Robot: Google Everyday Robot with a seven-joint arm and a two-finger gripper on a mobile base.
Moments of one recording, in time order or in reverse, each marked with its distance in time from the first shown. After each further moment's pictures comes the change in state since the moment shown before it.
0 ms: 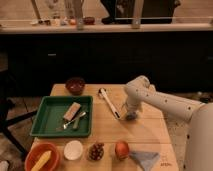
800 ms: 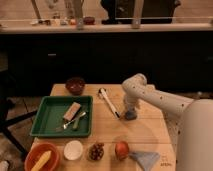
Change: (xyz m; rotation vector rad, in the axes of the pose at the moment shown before) arm -0.023 0.000 0.009 -0.004 -0.002 -0.008
